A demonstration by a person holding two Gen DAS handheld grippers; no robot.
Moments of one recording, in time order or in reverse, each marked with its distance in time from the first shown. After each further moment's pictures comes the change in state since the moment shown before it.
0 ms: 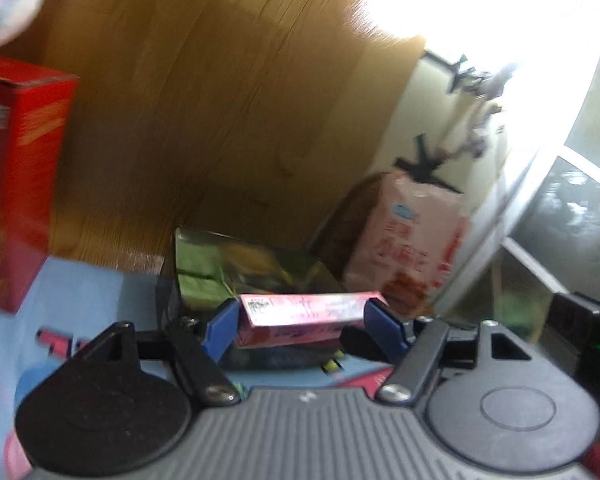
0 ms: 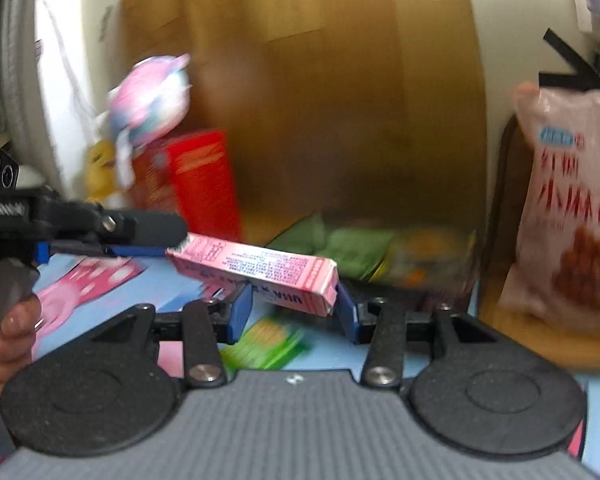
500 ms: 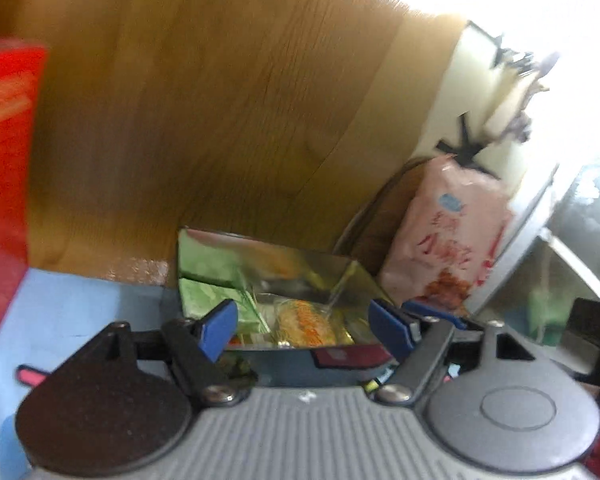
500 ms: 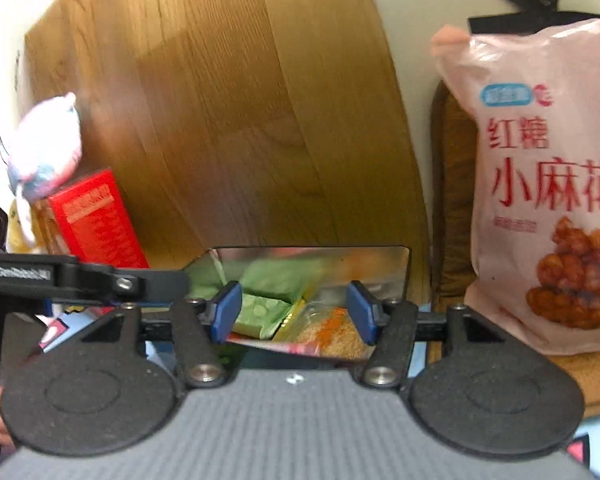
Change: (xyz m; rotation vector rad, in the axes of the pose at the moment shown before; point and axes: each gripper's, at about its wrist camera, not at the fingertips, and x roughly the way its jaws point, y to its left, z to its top) left arm 0.036 0.014 -0.002 0.021 0.015 0.030; right arm 0.016 -0.059 -0.015 0.157 -0.048 -0.063
